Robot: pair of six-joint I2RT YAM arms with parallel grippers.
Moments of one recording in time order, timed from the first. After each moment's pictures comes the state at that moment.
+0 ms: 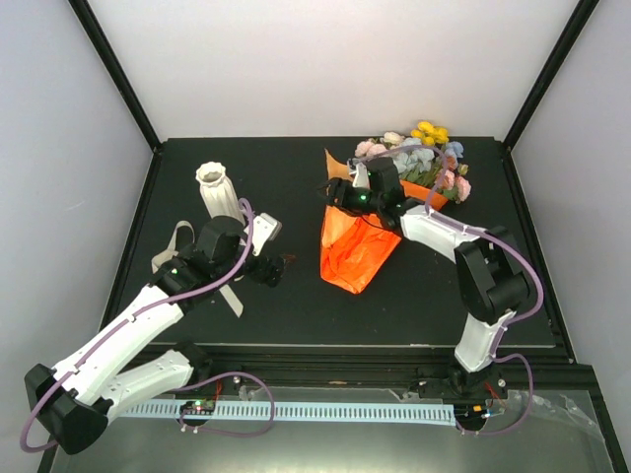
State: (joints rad) left arm -0.62 0.91 0.84 -0.55 0.09 -0.04; right arm 0.50 1.80 1.19 0.16 -0.54 0.84
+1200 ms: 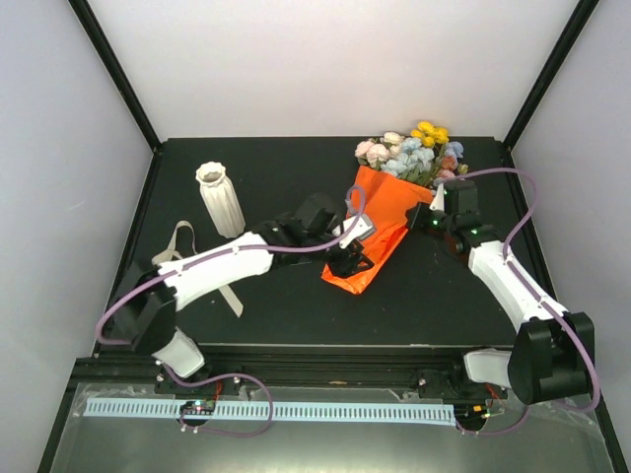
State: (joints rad) left arm -0.85 1.52 1.16 -0.32 0.42 -0.02; right arm 0.22 1.28 0.90 -0.30 -0.29 0.50
